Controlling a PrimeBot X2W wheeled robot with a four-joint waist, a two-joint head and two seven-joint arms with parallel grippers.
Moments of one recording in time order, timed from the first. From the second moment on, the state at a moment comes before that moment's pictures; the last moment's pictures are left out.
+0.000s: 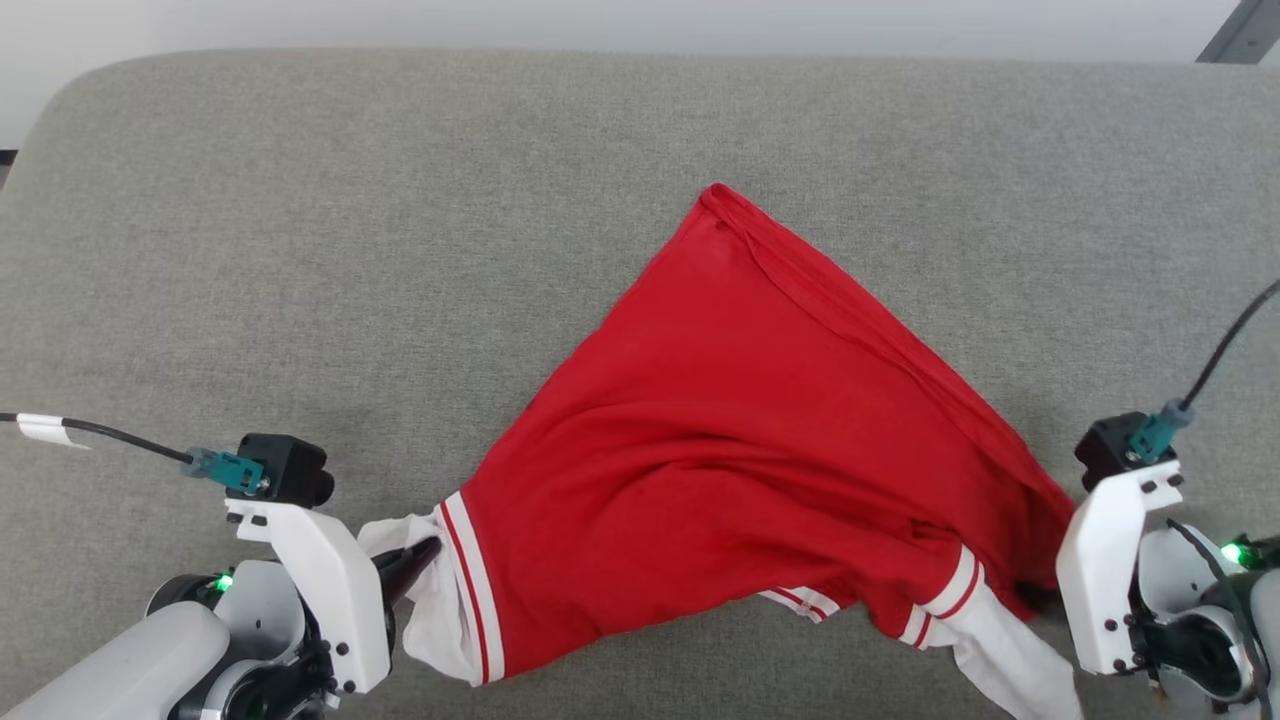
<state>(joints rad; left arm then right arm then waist) -0.46 0.83 -0.94 0.03 -1.33 0.19 0.26 -0.18 -0.37 0.09 0.10 0.50 0.13 1.08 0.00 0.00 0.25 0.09</state>
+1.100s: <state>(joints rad) -0.55 0.71 -0.98 0.09 -1.28 0.11 0.29 -0.76 -0.31 0.24 0.35 0.38 0.13 0.74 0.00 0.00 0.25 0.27</state>
